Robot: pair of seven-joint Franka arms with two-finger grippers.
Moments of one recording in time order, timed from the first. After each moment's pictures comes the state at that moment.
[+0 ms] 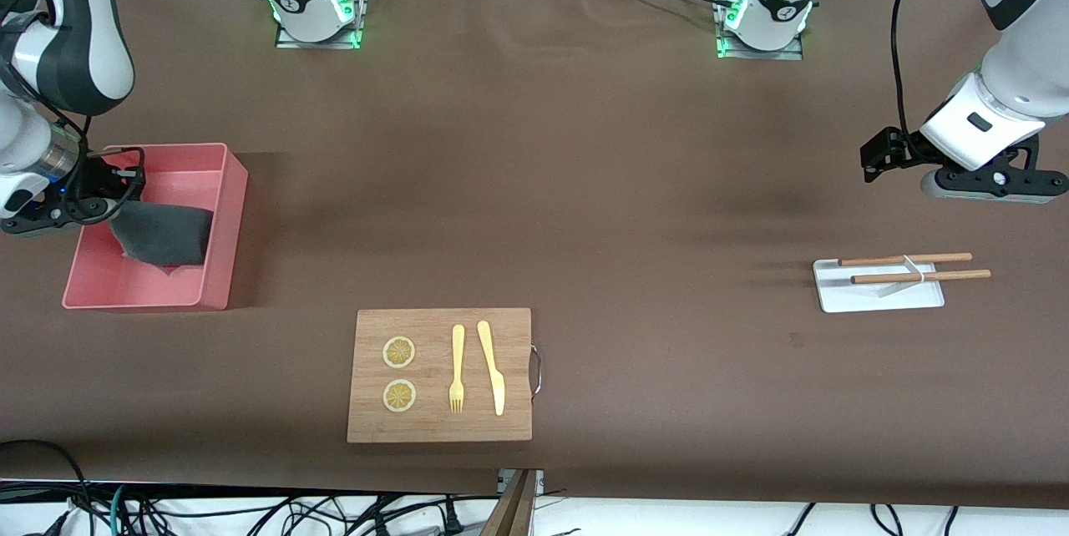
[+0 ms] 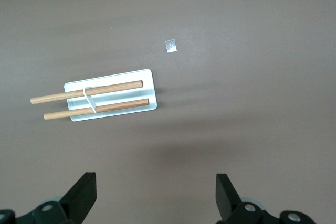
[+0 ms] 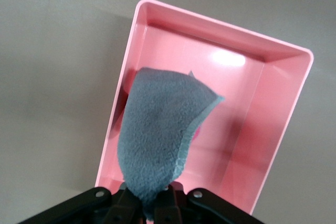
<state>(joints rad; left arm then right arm) -0.06 0.01 -0.02 -1.75 0.09 1.75 -0.01 0.17 0.12 -0.37 -2.04 -0.09 2.14 -0.45</state>
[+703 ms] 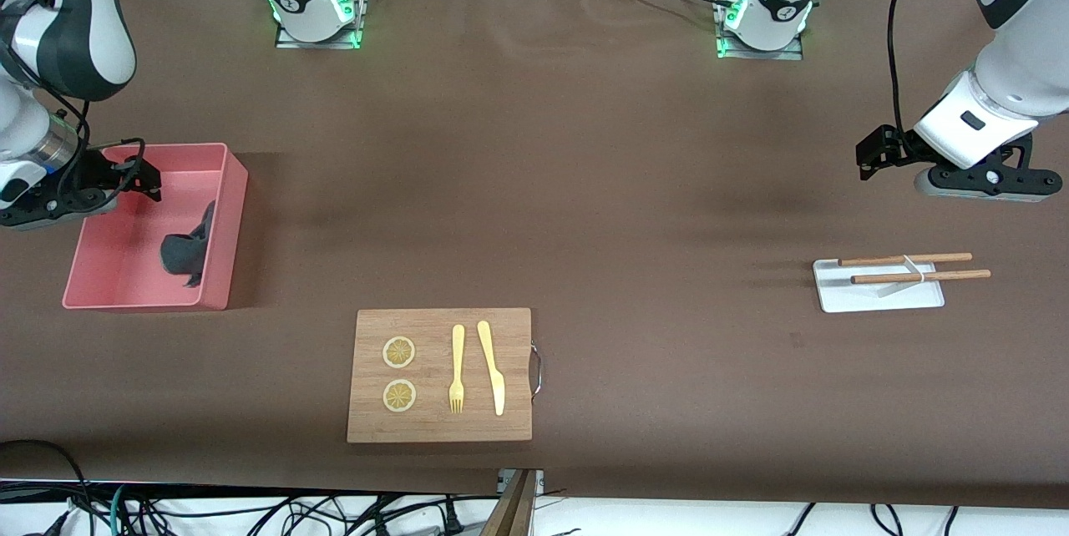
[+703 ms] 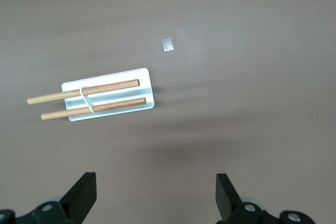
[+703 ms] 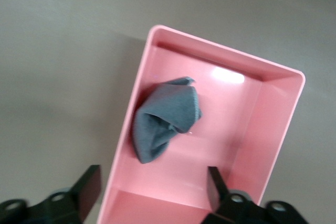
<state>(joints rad) -0.07 0.01 -0.03 -1.75 0.09 1.75 -0.01 0.16 0.04 -0.31 -2.03 -0.08 2.12 -0.43</state>
